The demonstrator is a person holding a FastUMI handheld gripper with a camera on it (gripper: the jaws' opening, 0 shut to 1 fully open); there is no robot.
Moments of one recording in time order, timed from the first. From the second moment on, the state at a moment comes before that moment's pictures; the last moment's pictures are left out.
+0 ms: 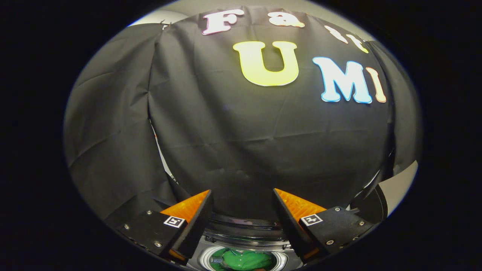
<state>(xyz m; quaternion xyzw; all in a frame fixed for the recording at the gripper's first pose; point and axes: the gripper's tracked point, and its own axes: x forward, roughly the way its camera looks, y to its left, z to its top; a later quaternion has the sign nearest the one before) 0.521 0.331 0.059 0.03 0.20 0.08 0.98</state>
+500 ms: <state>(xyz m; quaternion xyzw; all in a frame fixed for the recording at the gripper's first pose) 0.533 0.322 0.028 0.03 0.28 0.03 0.96</state>
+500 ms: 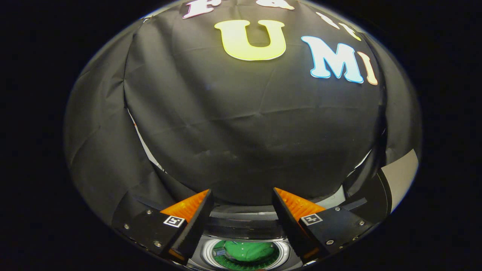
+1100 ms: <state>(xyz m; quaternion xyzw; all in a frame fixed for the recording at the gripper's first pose) 0.511 0.326 0.031 0.03 0.22 0.04 0.97</state>
